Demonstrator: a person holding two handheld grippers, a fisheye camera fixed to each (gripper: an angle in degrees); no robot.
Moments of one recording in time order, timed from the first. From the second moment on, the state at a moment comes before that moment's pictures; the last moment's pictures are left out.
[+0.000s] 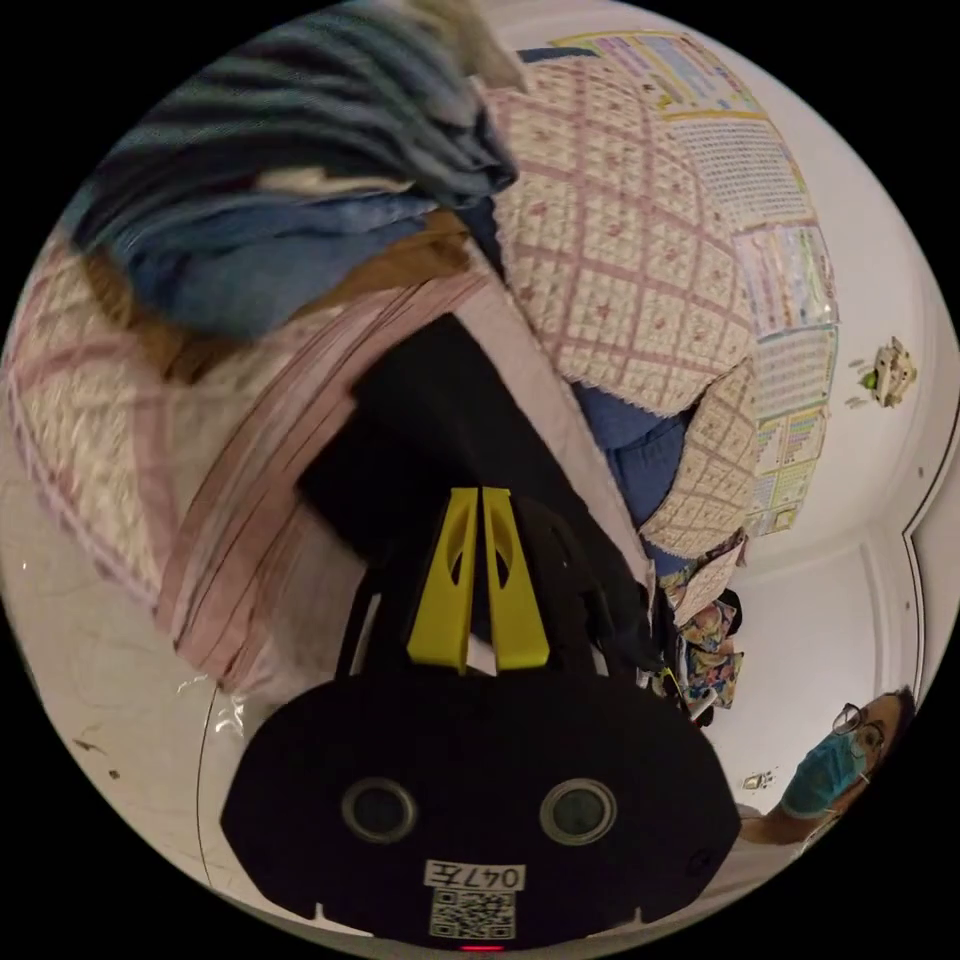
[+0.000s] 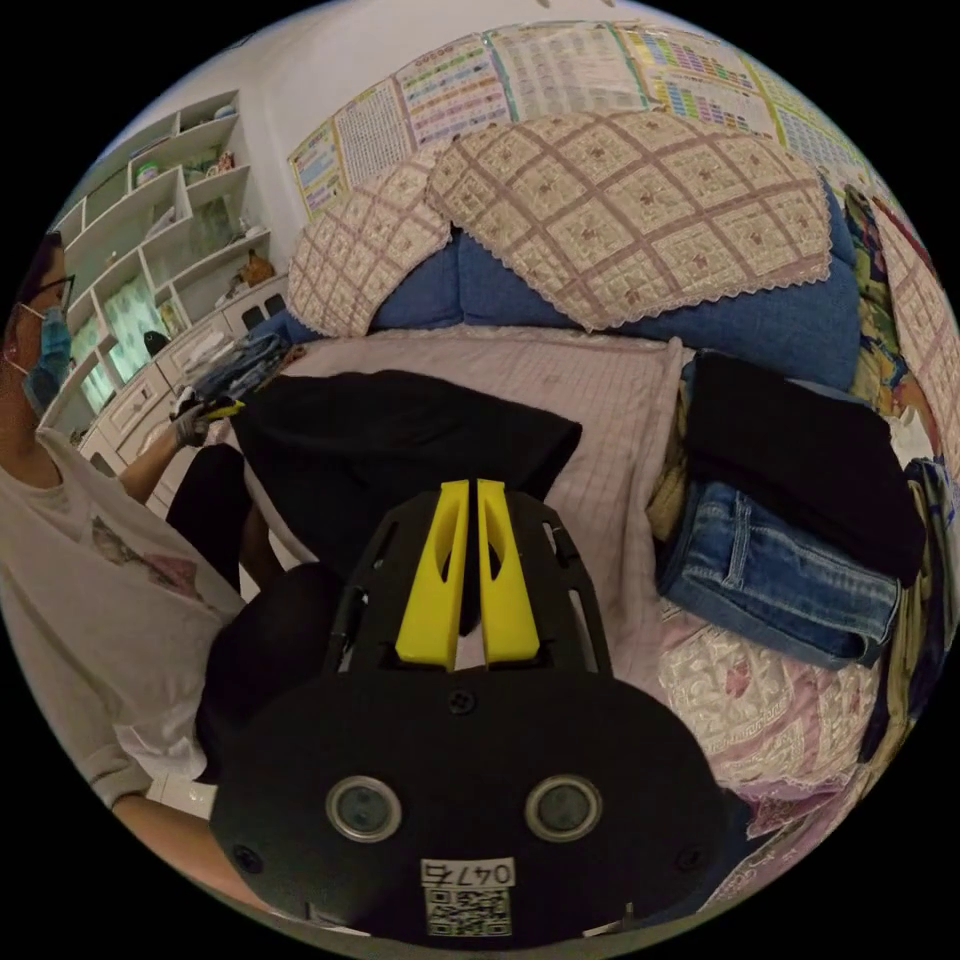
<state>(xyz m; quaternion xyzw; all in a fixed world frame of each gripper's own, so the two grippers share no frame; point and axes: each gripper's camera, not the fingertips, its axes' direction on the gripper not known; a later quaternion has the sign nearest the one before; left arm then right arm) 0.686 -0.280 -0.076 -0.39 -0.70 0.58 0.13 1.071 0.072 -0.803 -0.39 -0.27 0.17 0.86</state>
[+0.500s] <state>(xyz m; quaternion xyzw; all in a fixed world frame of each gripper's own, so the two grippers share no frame) 0.753 -0.242 -0.108 -0.40 -0.70 0.57 0.17 1.049 0.120 -0.835 -0.44 -0.24 0.12 0.86</state>
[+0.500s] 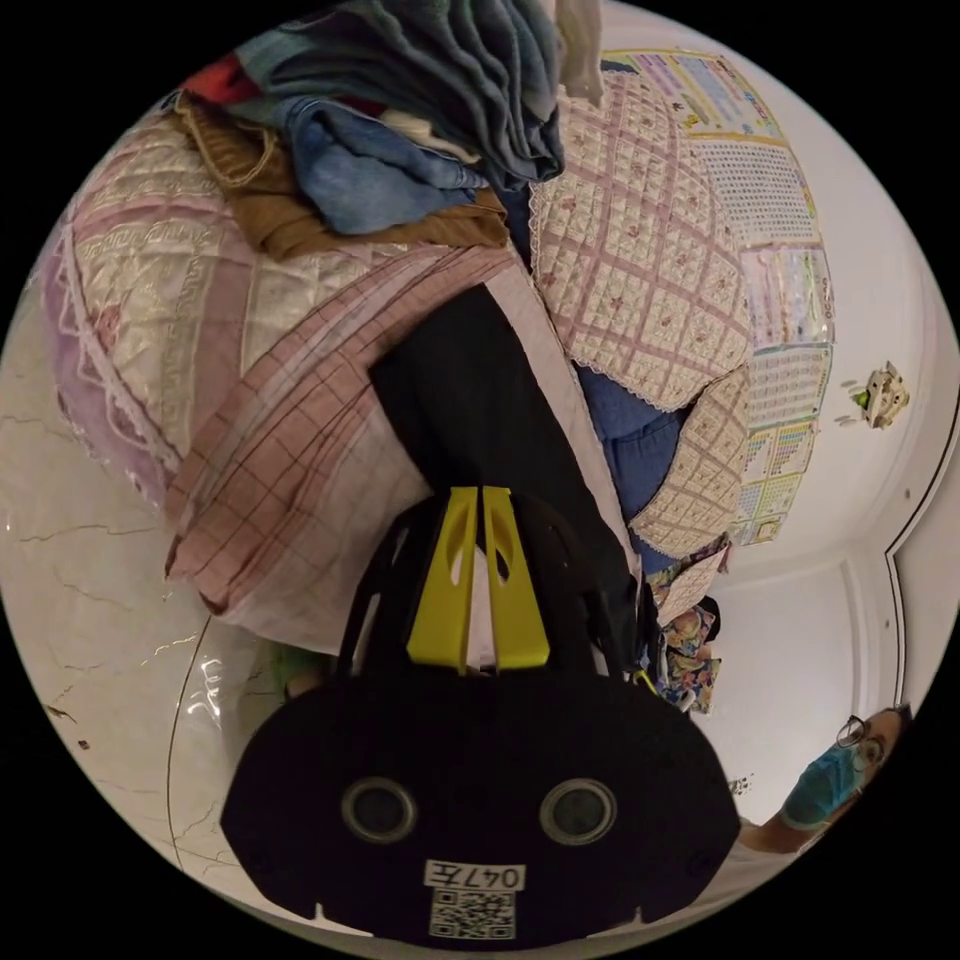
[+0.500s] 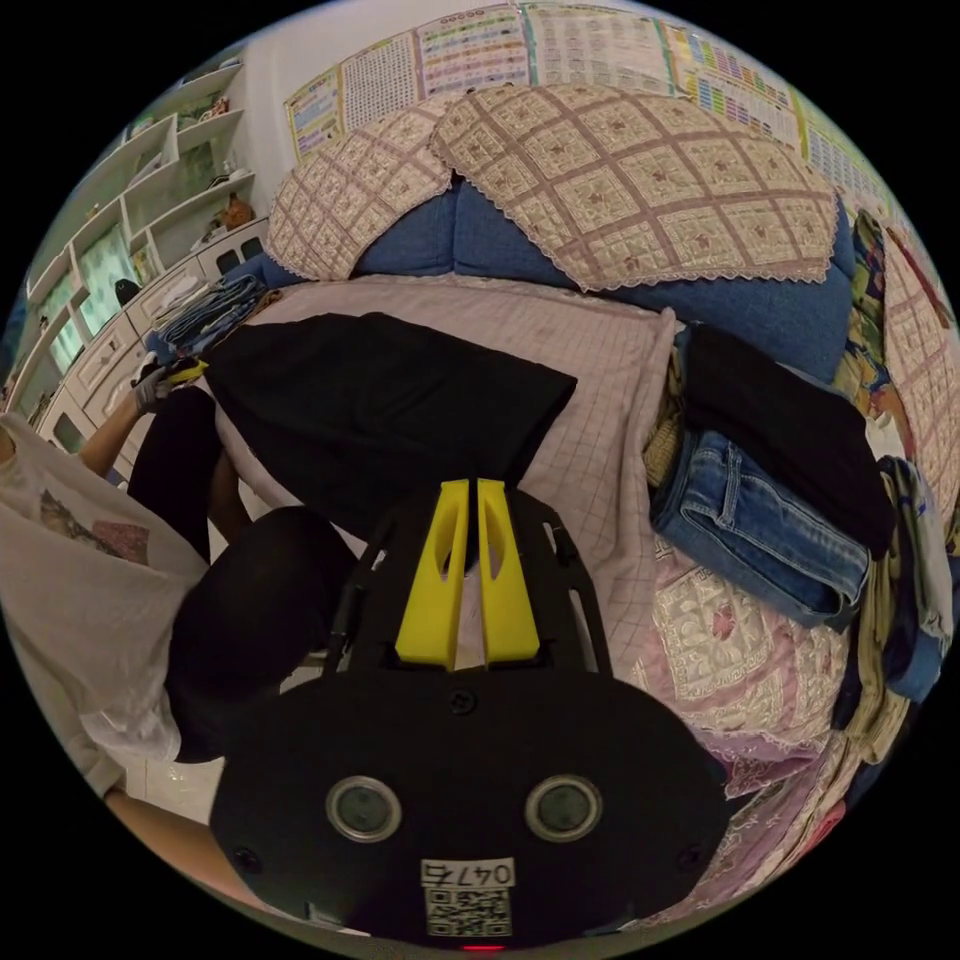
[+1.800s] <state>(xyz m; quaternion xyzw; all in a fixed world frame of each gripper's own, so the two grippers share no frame) 0.670 -0.179 -0.153 -0.41 -0.70 0.57 0.11 1.037 0.196 -0.925 -0.43 -0.14 0.17 0.88</state>
